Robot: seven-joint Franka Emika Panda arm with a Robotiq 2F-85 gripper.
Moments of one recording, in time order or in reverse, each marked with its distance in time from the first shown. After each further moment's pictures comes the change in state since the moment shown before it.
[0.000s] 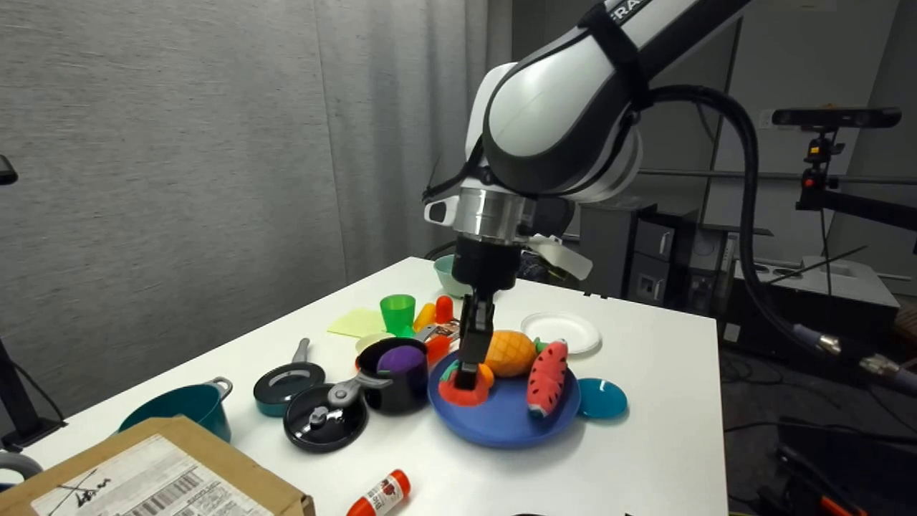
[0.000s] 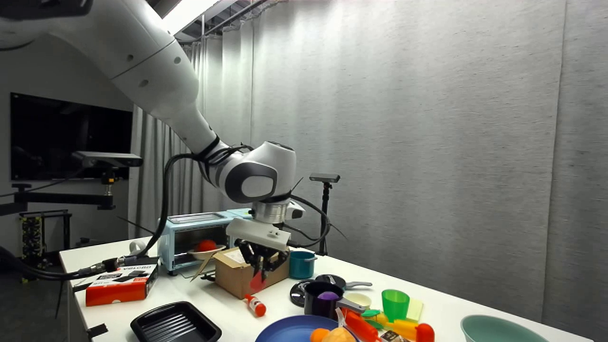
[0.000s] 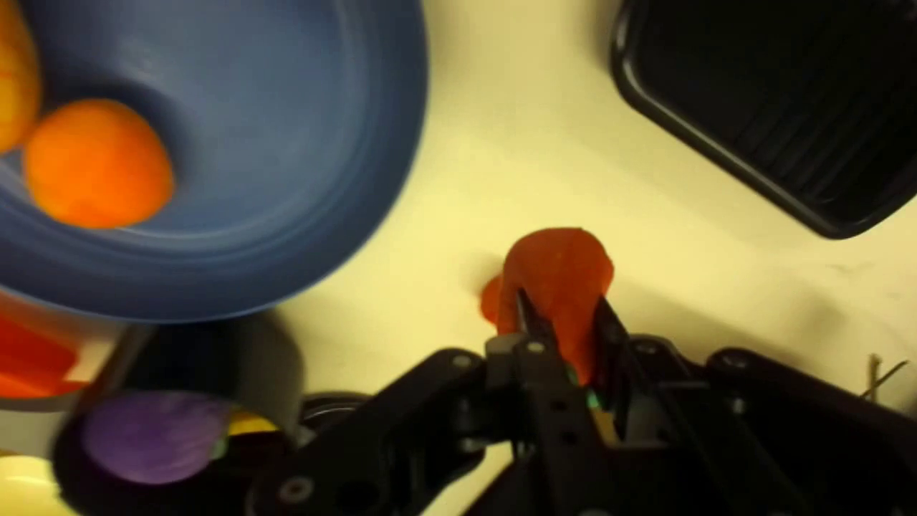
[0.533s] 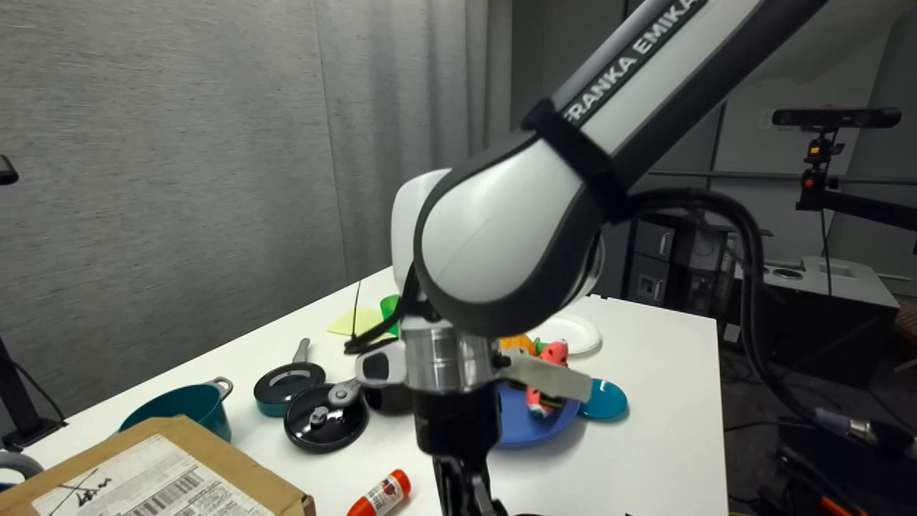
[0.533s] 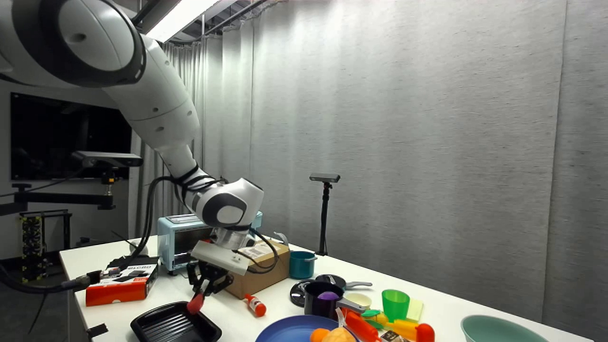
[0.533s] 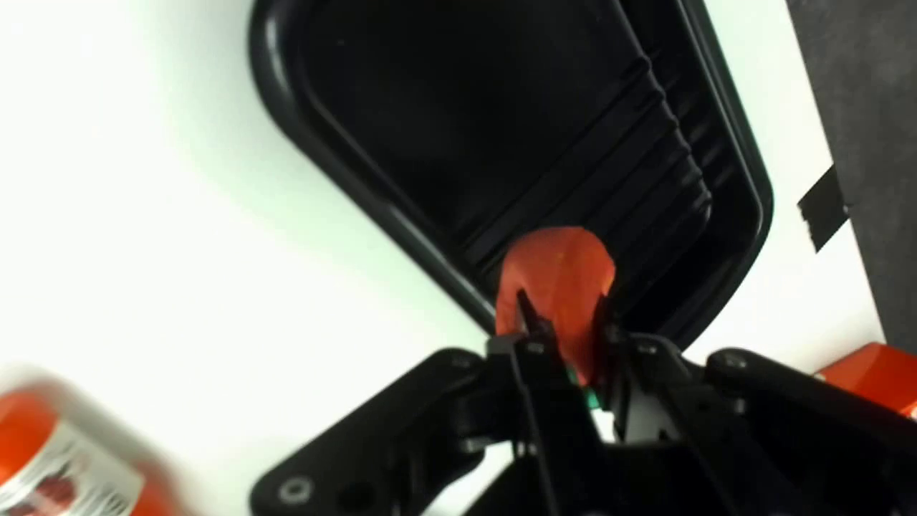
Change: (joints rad) arm 0.071 0.193 0.169 0.068 0.018 -0.148 -0.132
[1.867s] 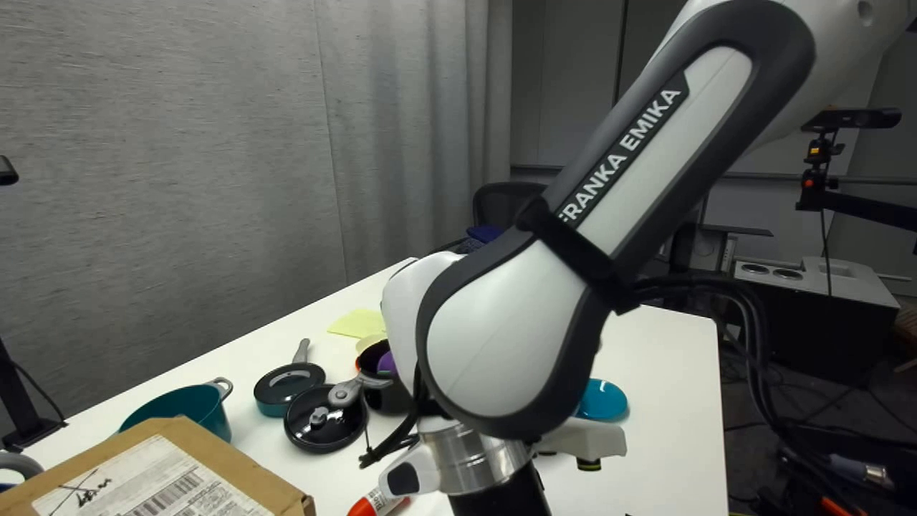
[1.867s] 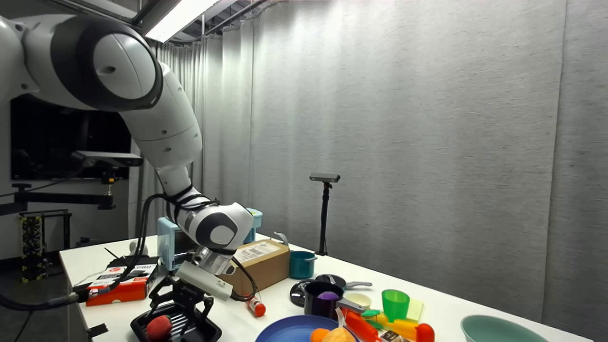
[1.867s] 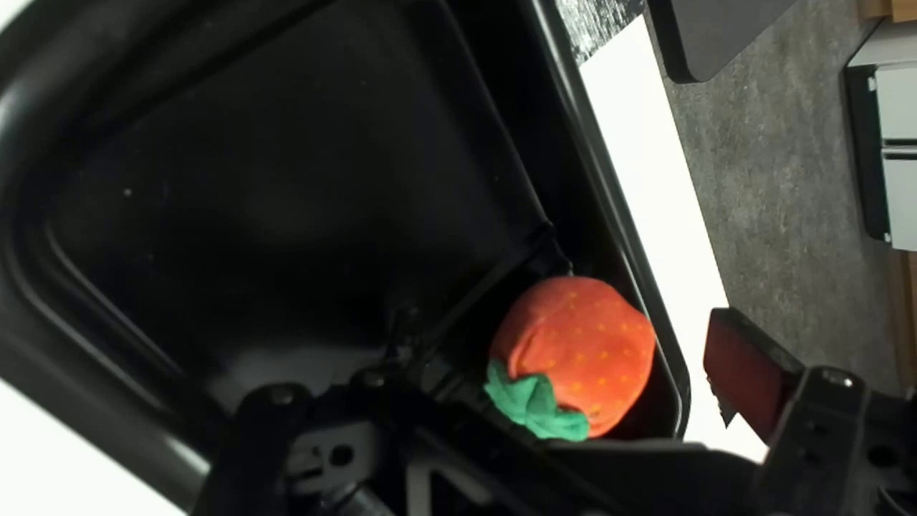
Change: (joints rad) arm 0.008 0.107 0.038 -0.005 -0.050 -0.156 -0.058
